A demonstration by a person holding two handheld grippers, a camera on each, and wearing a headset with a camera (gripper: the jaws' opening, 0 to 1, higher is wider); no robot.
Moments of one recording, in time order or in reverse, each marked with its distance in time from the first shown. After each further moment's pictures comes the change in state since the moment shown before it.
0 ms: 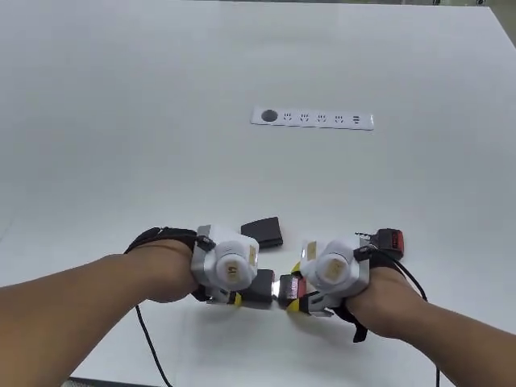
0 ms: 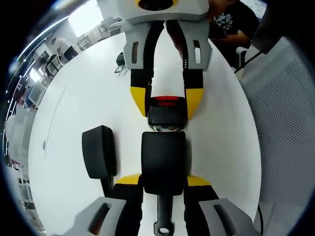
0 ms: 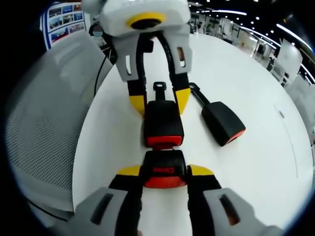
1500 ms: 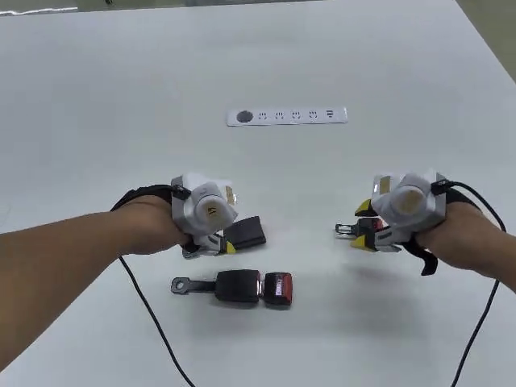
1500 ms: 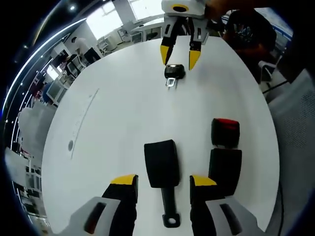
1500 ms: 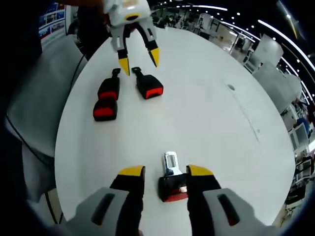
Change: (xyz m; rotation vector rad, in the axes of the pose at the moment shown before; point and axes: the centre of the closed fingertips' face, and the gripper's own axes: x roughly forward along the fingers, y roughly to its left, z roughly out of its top) left arm -0.026 0.095 0.020 -0.076 -0.048 0.145; right arm -0.121 -0.106 -0.093 0.072 0.080 -0.223
